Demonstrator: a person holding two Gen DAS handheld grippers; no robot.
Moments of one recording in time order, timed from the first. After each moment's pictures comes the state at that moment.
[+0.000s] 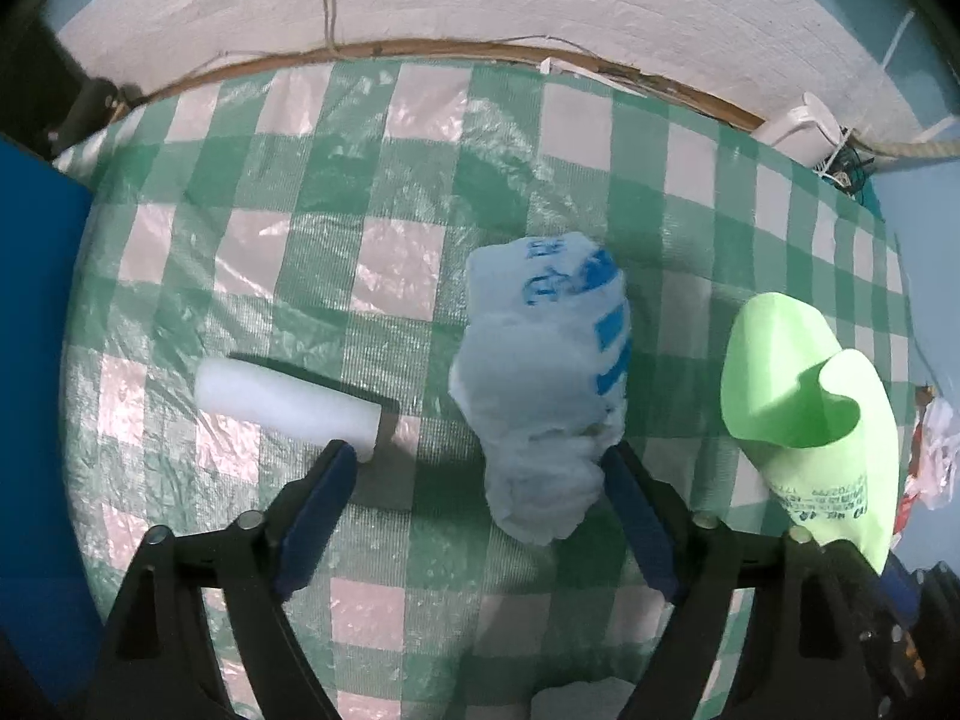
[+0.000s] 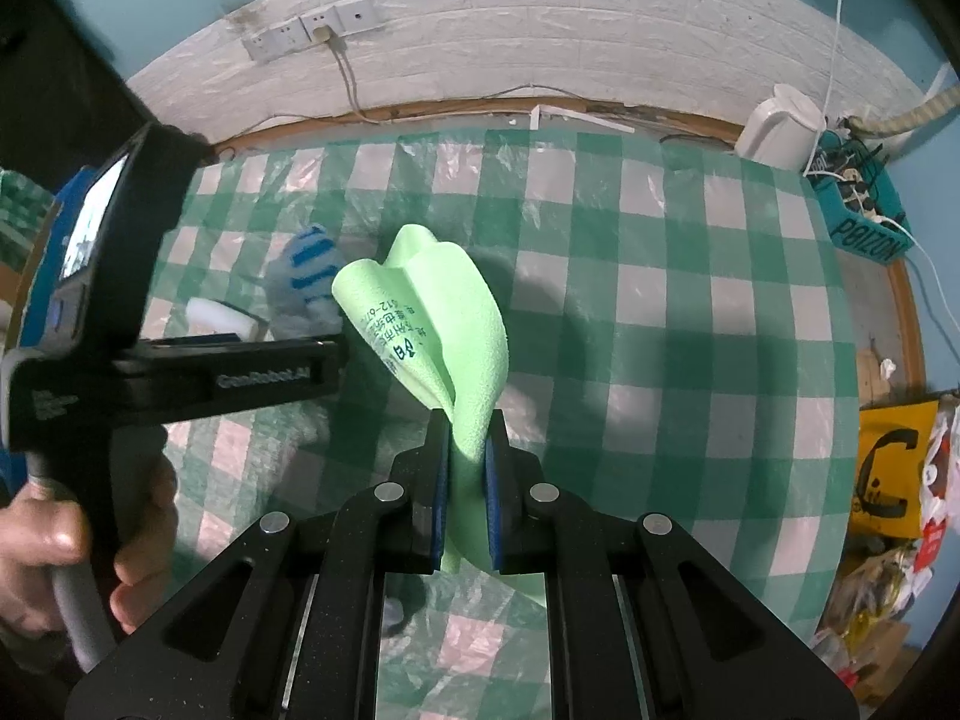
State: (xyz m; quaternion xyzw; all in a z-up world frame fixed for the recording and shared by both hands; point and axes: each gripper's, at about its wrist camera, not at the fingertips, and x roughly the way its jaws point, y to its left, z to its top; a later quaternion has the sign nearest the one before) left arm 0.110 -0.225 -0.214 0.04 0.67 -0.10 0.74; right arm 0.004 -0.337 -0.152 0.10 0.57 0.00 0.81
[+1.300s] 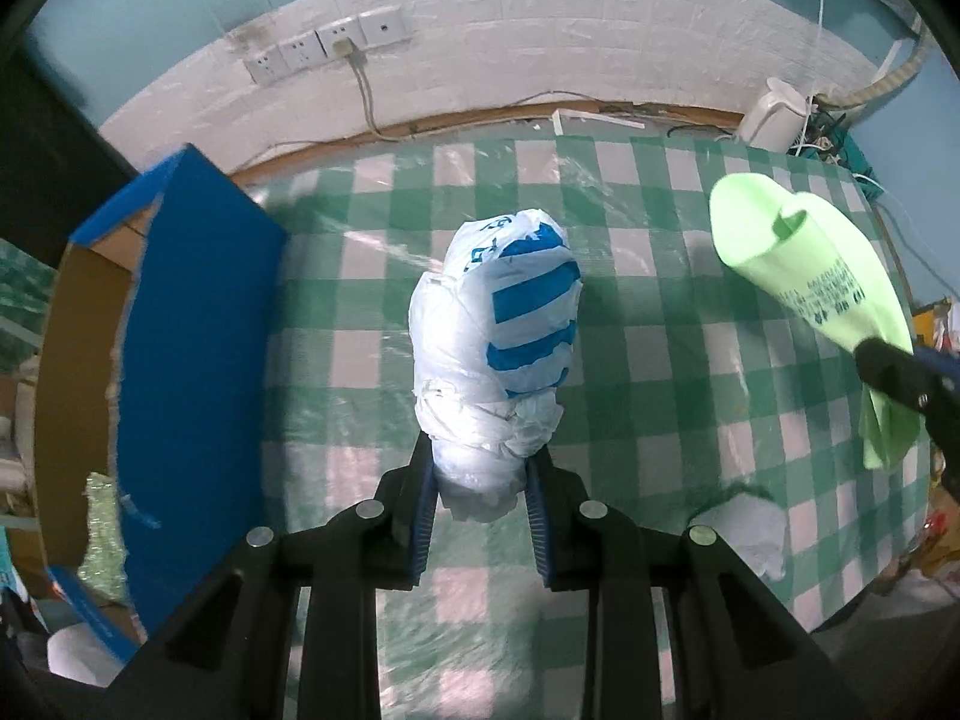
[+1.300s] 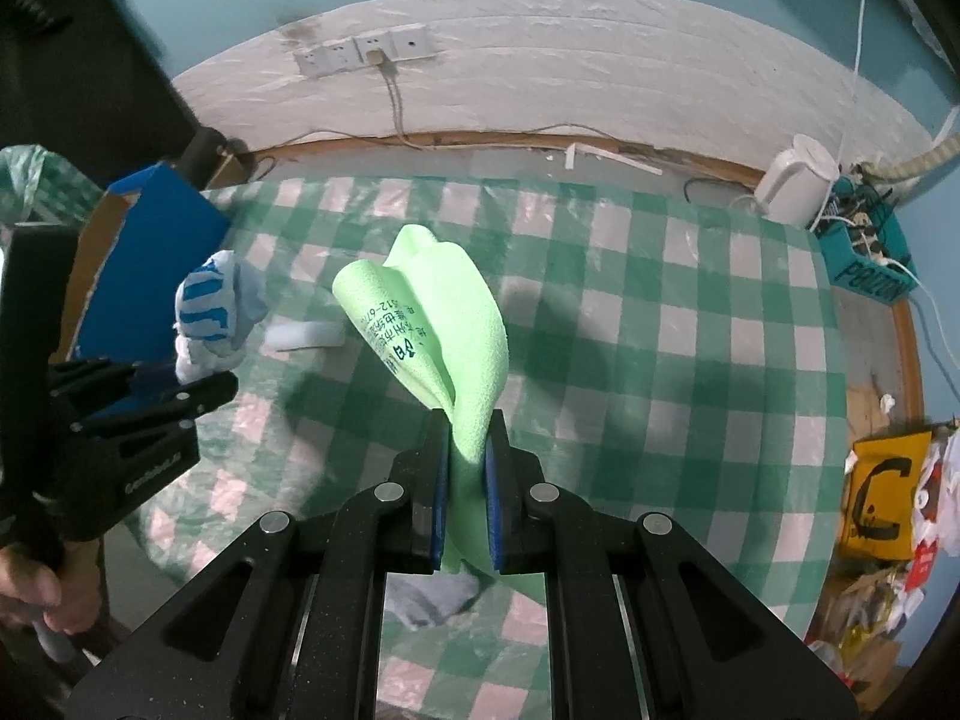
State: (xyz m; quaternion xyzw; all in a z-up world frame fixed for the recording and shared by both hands) left arm 0.047 -0.141 -0.133 0.14 0.58 -0.12 0.79; right arm -0.008 -0.297 -0.108 0.08 0.54 0.03 0.84
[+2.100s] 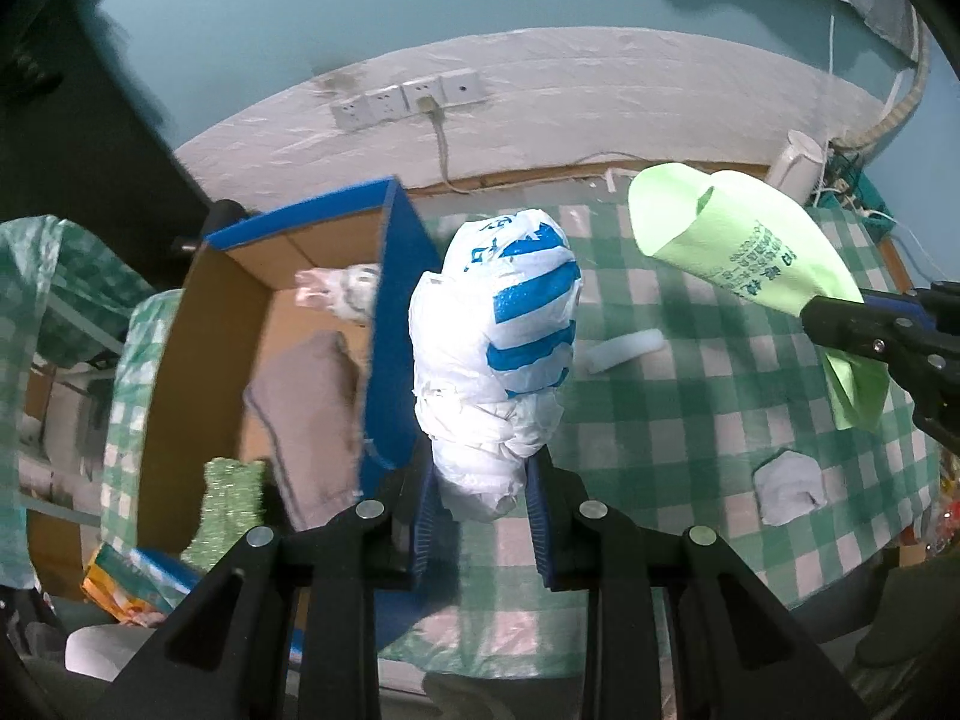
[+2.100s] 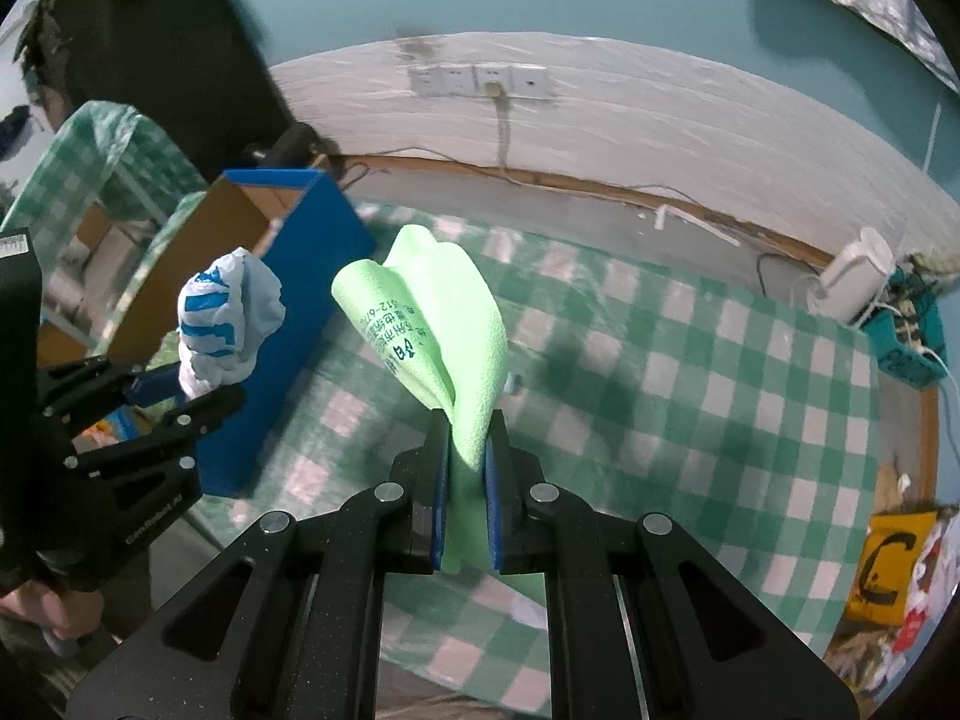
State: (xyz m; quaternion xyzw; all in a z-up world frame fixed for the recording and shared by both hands) left arm 0.019 -0.058 -0.067 0.15 0.52 -0.09 0.84; right arm 0.004 -0.200 -0.054 0.04 0.51 0.11 0.85
